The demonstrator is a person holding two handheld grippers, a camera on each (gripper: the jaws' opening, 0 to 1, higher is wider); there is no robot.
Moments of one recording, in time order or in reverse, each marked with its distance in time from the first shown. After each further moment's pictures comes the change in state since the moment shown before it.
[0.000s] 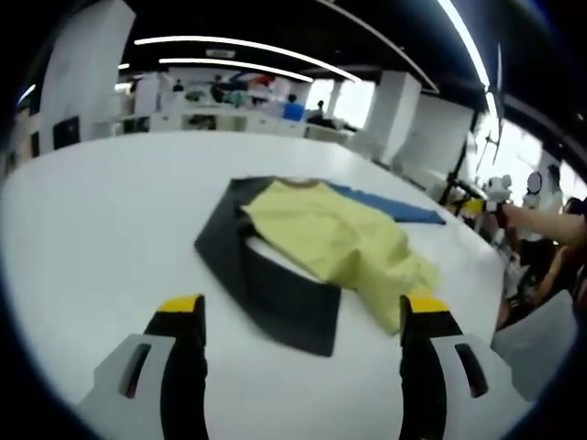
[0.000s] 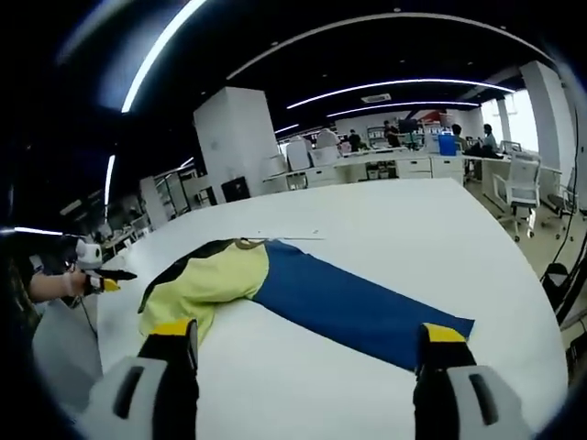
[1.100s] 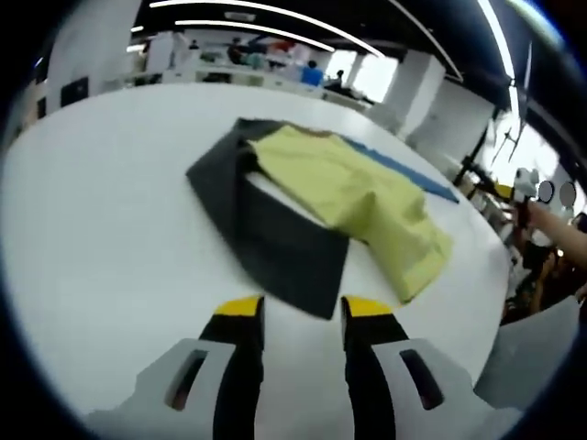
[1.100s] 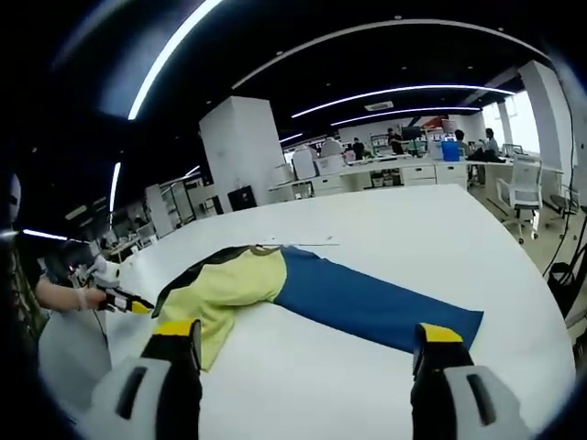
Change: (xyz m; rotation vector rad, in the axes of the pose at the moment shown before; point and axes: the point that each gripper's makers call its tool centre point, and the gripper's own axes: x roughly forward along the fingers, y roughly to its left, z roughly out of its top) left arm 0.024 0.000 -0.057 -0.099 0.170 0.039; right arm -0.013 0.021 -0.003 0.019 -0.042 0.021
